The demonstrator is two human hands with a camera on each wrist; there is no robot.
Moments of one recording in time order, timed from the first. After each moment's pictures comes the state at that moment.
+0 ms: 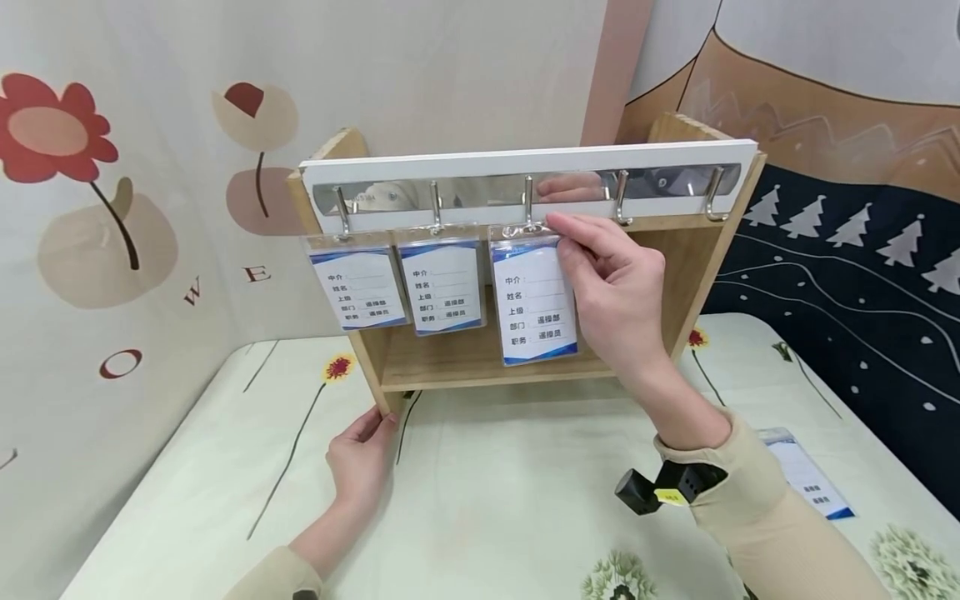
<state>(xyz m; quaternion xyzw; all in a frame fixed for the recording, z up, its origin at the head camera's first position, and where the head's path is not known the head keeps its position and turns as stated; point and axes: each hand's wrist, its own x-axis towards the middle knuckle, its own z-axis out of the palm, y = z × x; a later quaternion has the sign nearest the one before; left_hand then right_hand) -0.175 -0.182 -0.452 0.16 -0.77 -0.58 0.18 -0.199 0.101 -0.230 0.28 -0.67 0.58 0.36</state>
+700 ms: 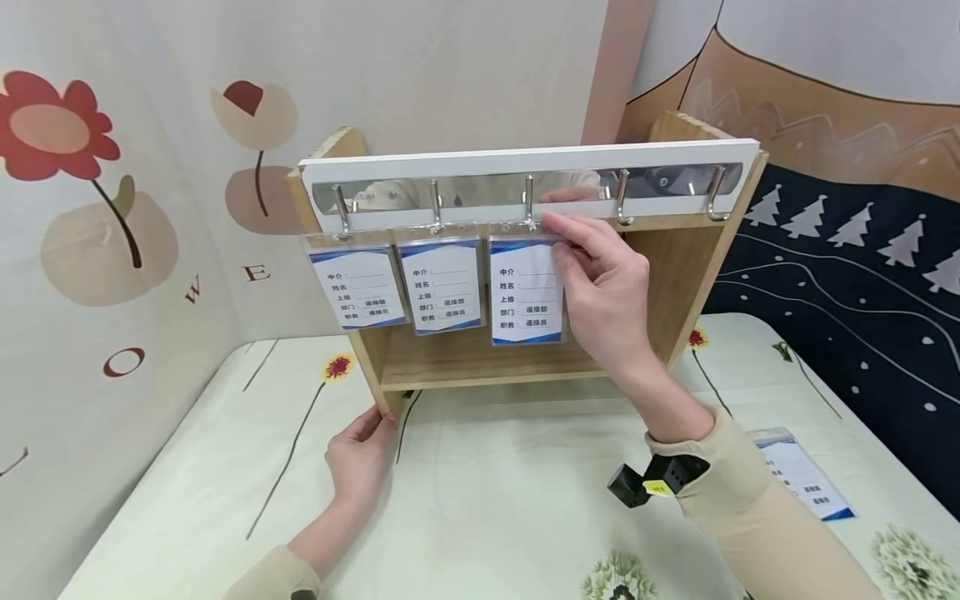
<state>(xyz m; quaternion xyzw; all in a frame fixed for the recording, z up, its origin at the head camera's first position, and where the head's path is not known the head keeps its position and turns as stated) -0.173 -0.181 -0.449 0.16 -0.77 -0.59 0.19 -0.213 0.098 -0.242 0.30 -0.67 0.57 0.37</state>
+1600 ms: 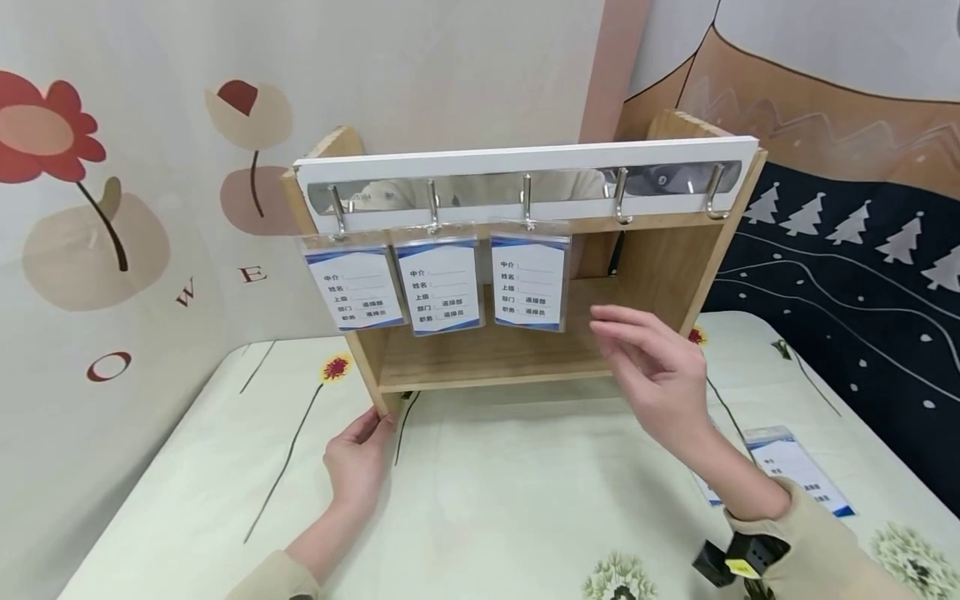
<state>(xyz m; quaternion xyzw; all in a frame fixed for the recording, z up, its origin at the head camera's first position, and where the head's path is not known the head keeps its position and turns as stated) -0.174 -0.182 -0.451 0.16 -0.76 -0.59 0.19 -0.182 0.160 -0.314 0.34 -0.69 0.52 0.36</state>
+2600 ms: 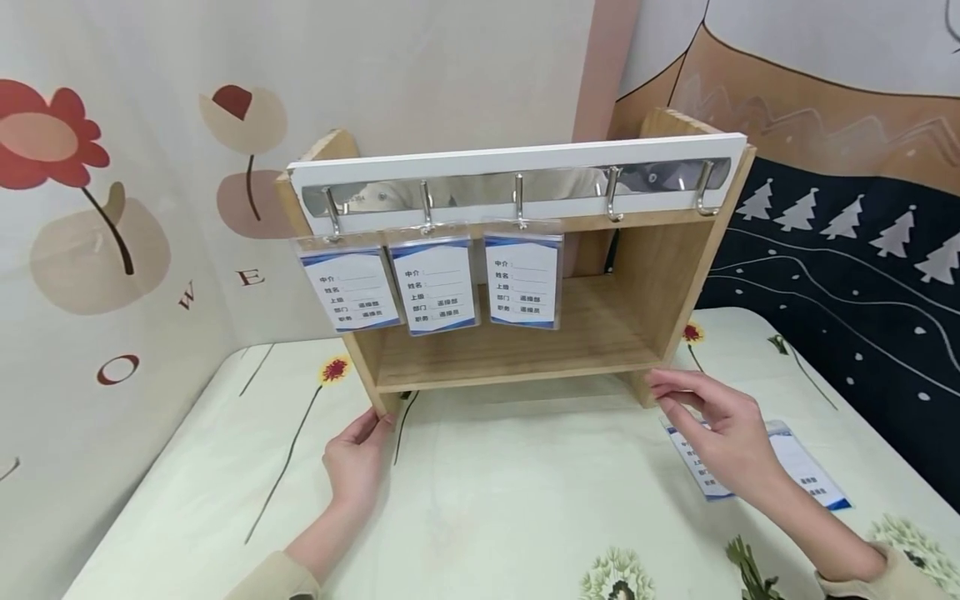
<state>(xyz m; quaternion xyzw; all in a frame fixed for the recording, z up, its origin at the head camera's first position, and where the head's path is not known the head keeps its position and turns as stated) -0.172 -0.182 -0.448 0.17 -0.76 -0.60 0.18 -0.155 0.237 -0.367 0.31 -0.76 0.50 0.25</state>
